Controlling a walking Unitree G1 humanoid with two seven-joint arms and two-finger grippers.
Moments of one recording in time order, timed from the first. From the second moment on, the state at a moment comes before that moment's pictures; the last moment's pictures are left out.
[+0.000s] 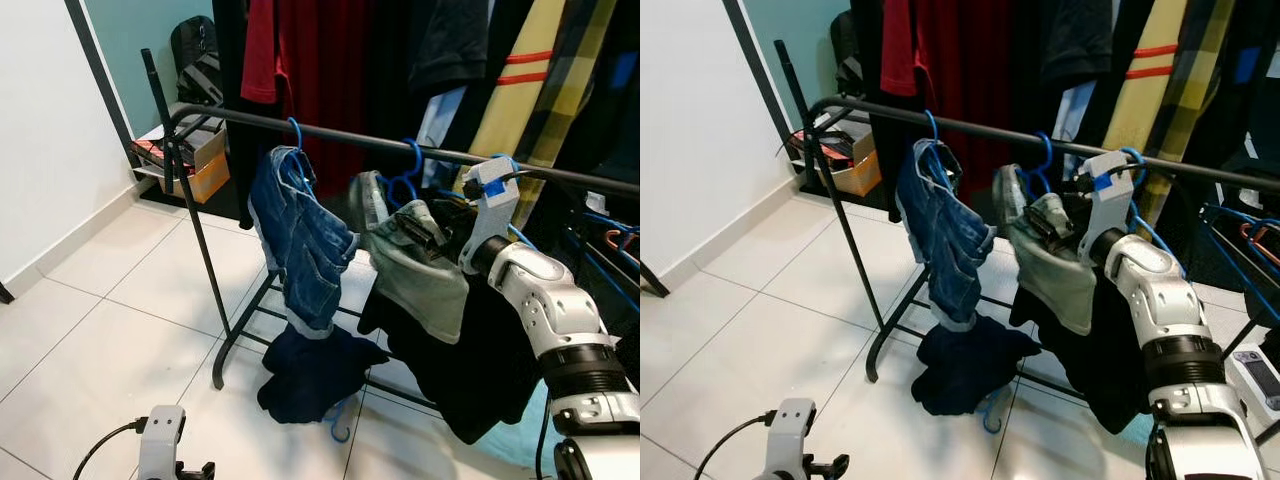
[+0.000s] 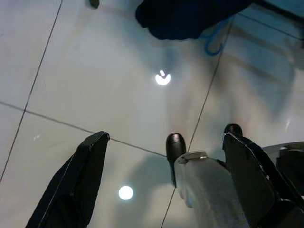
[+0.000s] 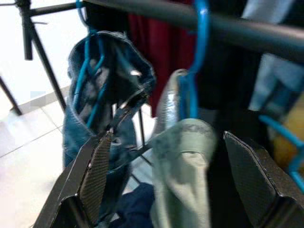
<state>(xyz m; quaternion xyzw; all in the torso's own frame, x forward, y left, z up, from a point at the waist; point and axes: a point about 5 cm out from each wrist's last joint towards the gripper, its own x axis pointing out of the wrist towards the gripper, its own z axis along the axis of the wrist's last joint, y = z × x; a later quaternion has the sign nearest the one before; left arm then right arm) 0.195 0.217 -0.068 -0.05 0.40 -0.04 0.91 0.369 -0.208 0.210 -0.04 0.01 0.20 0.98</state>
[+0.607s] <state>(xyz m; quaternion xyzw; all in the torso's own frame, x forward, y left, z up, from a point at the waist) 0.194 0.217 -0.069 -0.04 0.40 -0.05 0.91 0.384 -0.213 0.179 -0.03 0.08 0.17 0.98</state>
